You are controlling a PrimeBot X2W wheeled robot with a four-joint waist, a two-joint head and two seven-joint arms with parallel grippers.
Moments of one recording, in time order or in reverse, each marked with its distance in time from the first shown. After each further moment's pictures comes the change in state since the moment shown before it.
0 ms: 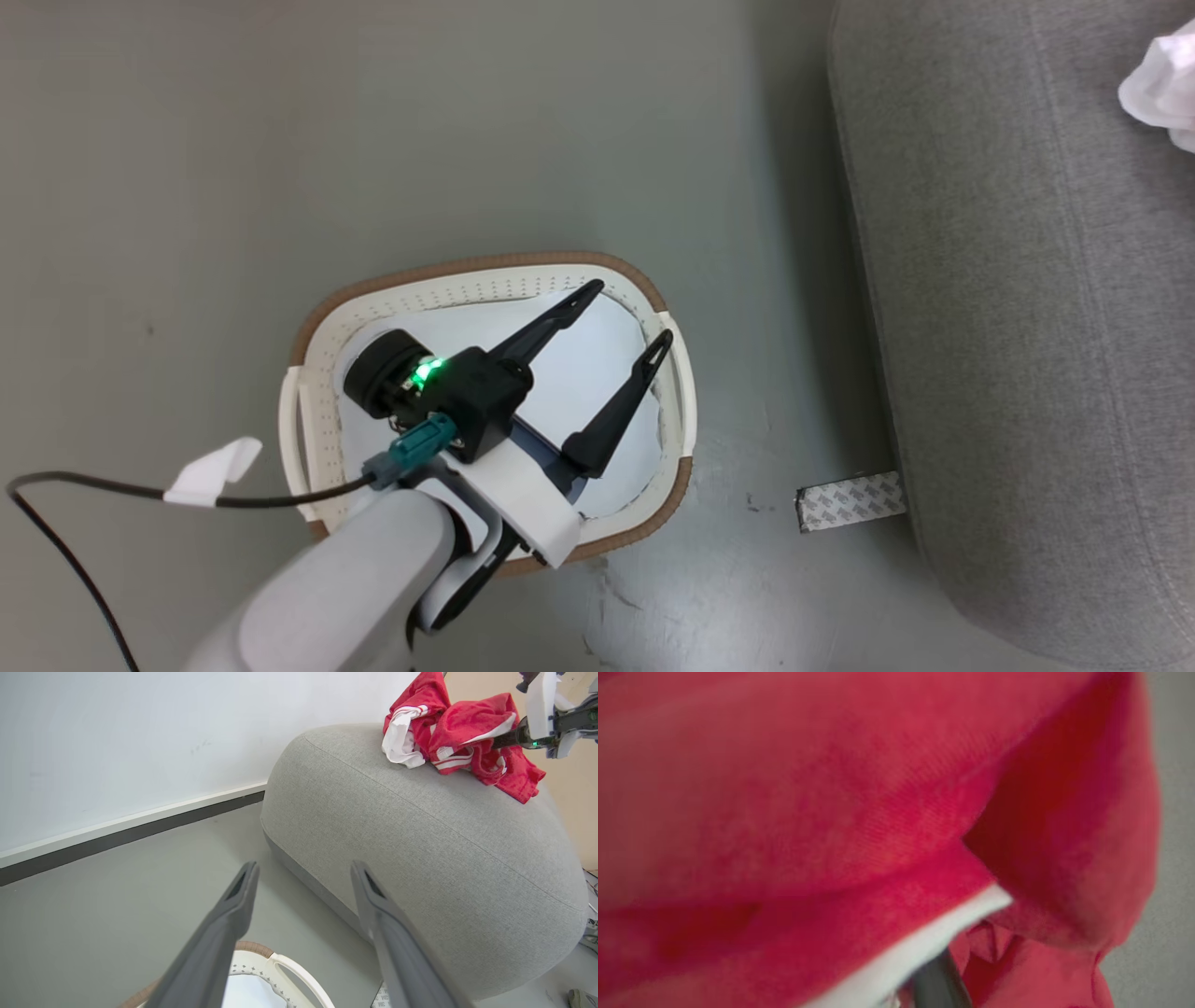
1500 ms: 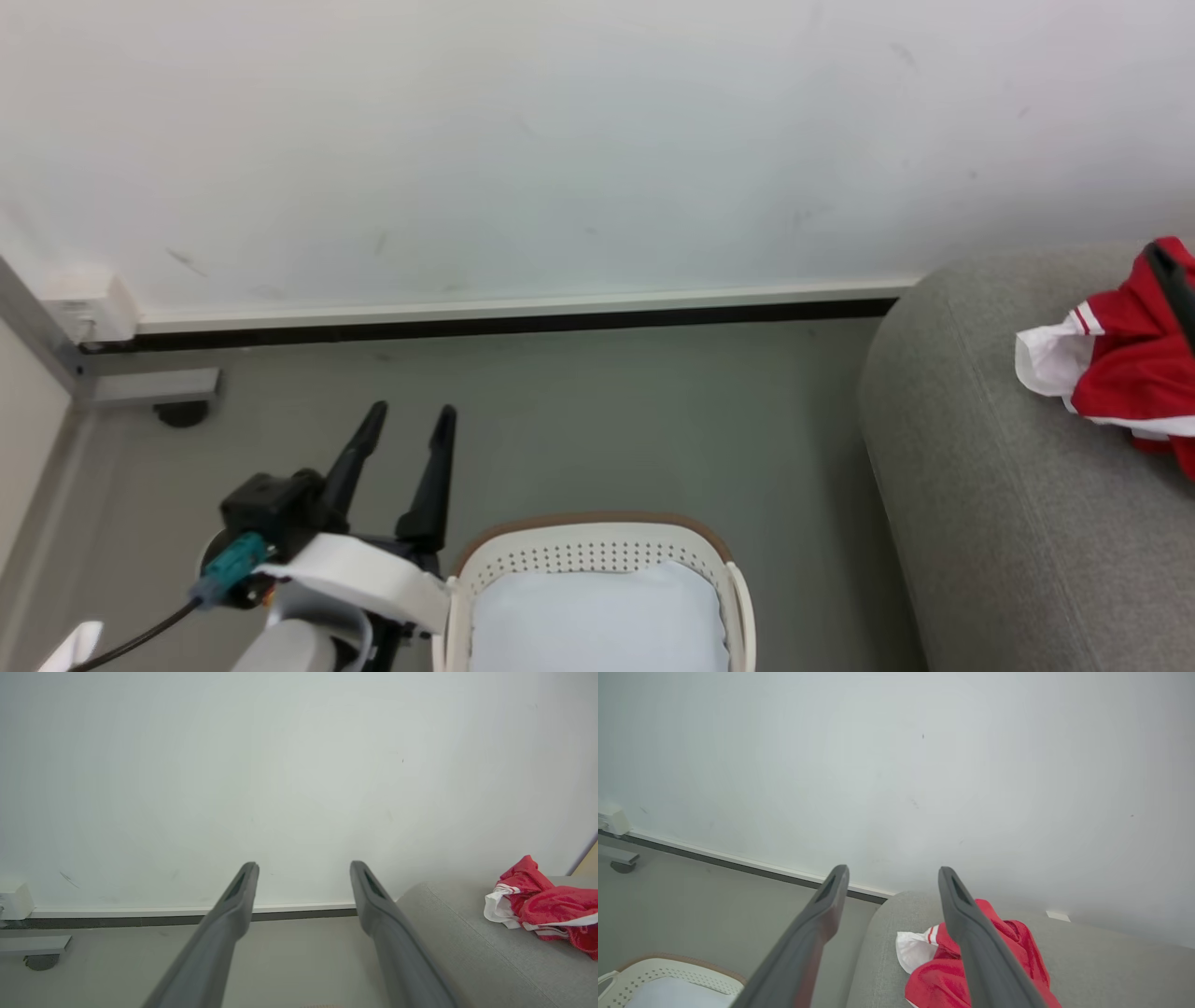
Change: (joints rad) left arm 0.380 -0.071 0.383 0.091 -0.088 0.070 -0.093; right arm 0.314 -0.028 0.197 -0.551 0.041 0.000 -0.095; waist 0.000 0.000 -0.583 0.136
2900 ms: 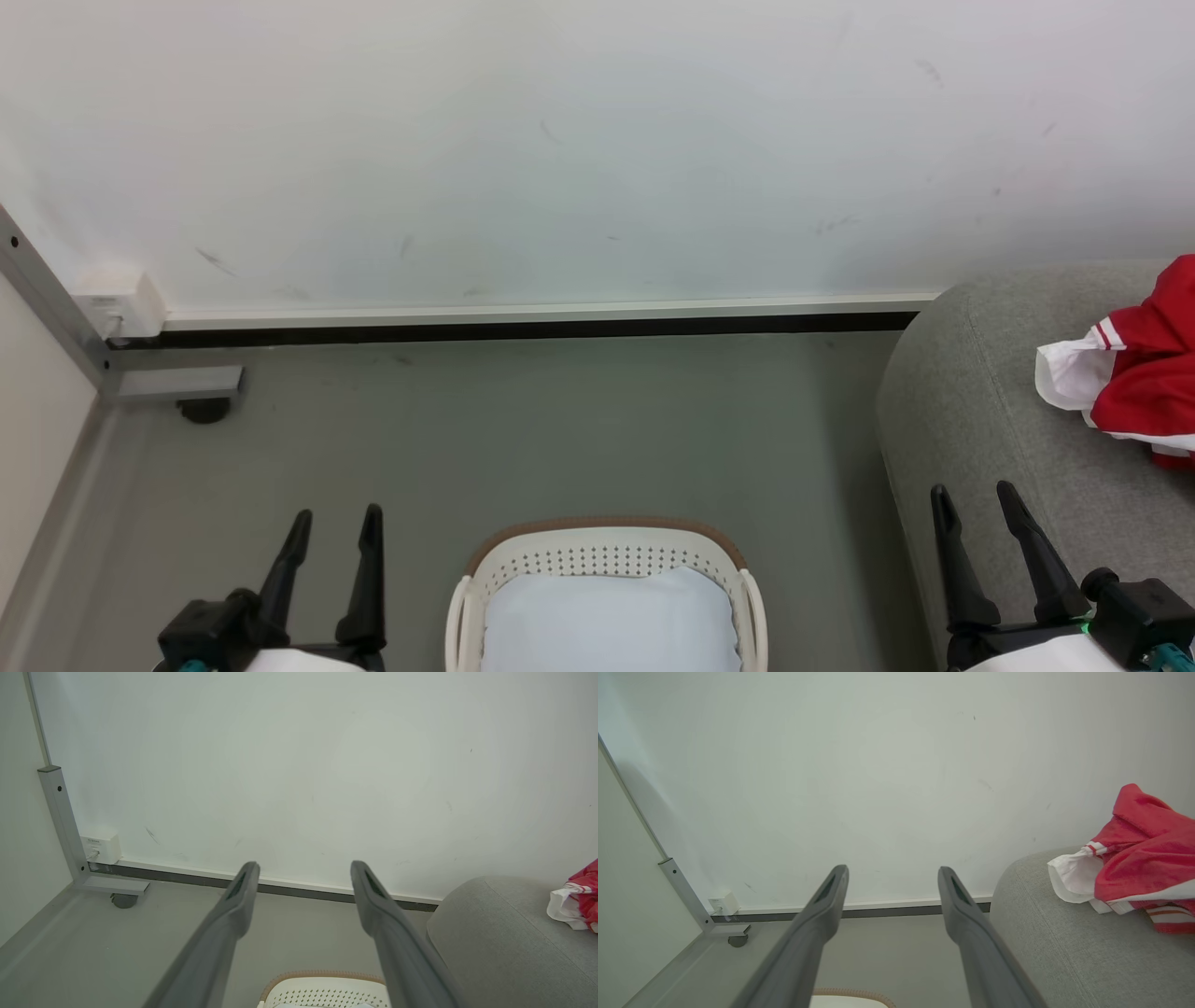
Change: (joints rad) left arm 0.253 -0.226 0.425 0.007 0.306 -0.190 0.000; right arm 0.557 0.582 -0.238 -0.095 -0.296 0.000 -0.535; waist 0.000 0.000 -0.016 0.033
